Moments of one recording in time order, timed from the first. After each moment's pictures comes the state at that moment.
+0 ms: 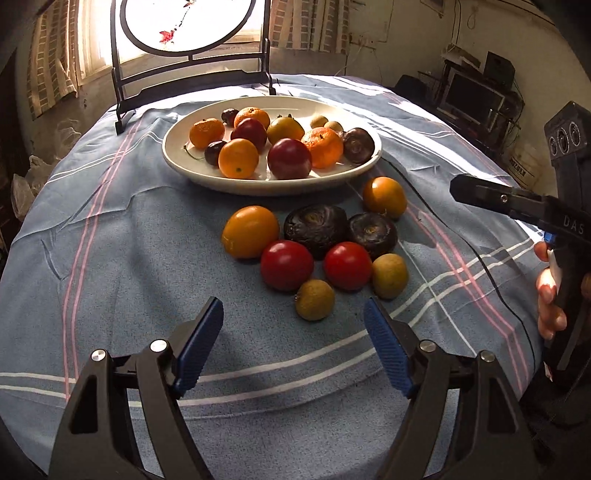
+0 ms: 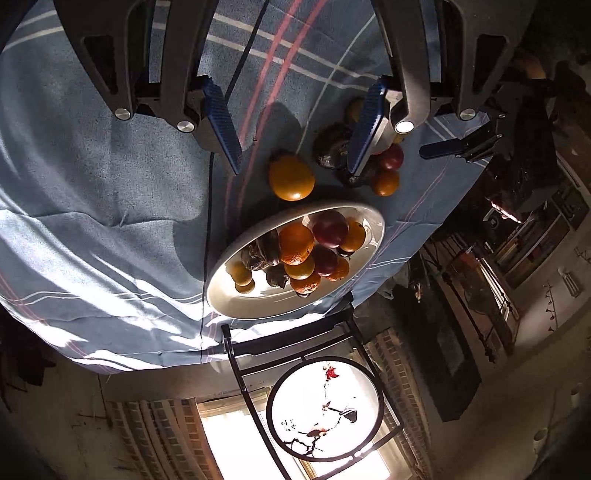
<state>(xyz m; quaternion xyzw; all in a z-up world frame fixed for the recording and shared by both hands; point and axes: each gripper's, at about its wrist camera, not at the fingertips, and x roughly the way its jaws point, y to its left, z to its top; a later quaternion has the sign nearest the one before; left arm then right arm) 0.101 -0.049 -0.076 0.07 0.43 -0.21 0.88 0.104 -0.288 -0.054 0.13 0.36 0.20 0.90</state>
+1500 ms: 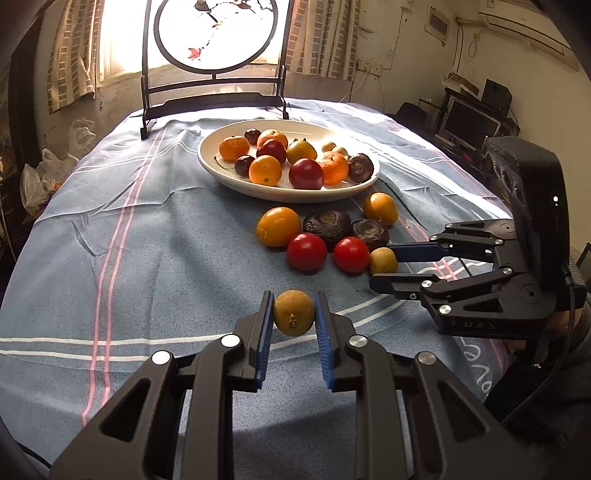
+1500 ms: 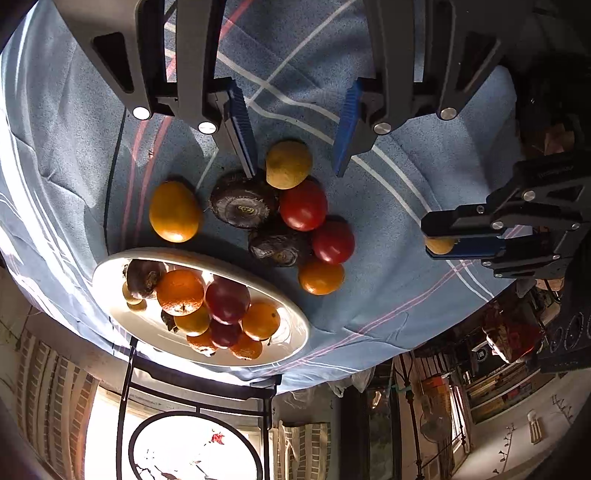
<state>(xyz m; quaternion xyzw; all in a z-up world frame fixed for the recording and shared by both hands) 0.062 -0.009 -0.057 0.02 0.39 -0.20 0.90 0.097 -0.179 -0.072 -0.10 0.43 0.25 0.86</state>
